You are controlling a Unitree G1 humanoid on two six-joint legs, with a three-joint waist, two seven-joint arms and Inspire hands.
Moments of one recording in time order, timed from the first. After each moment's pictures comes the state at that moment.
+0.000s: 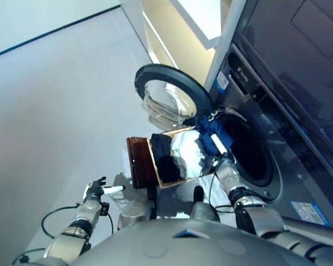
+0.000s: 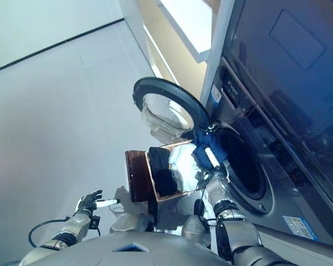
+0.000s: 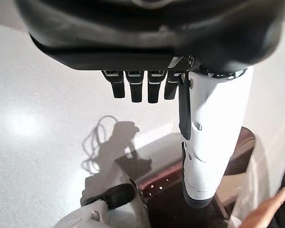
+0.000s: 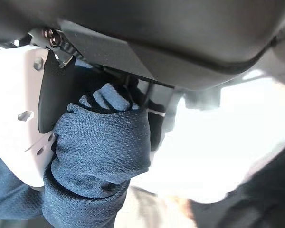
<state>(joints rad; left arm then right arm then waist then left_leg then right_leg) -0.01 0.26 -0.18 1.12 -0.10 -0.01 0.18 -0.30 -0.13 -0.08 1.05 1.01 -0.16 -0.23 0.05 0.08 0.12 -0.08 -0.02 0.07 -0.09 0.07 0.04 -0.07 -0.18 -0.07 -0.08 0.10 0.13</state>
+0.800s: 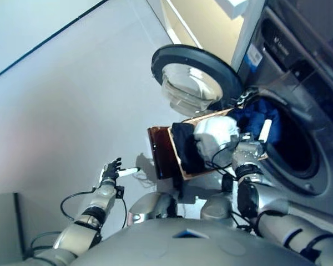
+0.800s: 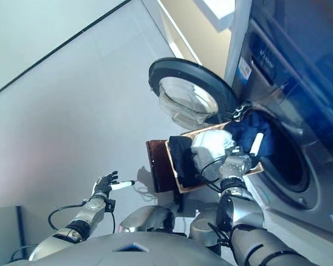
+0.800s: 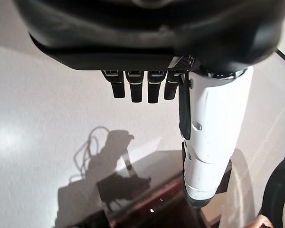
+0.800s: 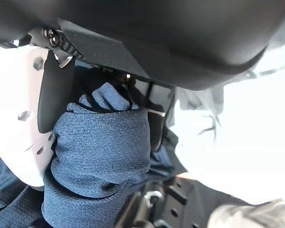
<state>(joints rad) -0.08 0.18 -0.30 1.05 -0.19 -0.06 0.22 -0.48 -0.19 -0.35 1.01 1.26 -0.42 -0.41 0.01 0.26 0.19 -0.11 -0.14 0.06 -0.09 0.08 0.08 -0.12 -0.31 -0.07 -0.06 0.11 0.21</state>
